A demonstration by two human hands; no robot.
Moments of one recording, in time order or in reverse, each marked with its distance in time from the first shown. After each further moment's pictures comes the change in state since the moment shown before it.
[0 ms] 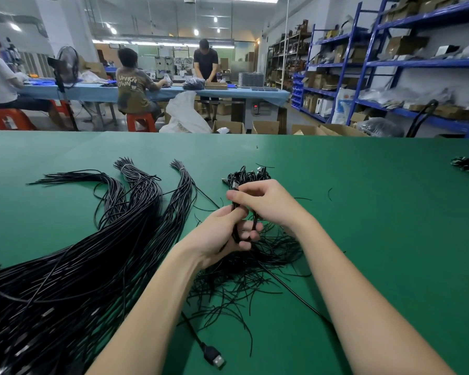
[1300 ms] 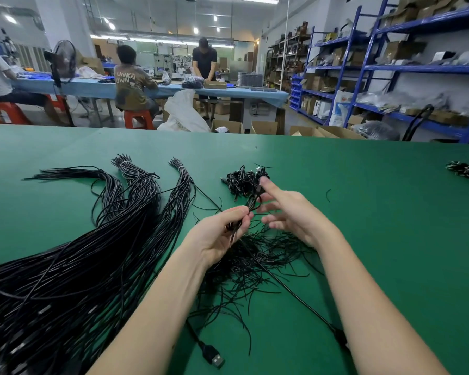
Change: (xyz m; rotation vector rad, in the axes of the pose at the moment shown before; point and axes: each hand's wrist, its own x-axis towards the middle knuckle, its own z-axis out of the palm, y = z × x) left_hand 0.008 -0.005 -0.006 -0.418 0.298 -0.101; right_hand -0.010 0.022 -0.020 0.287 0.093 0.352
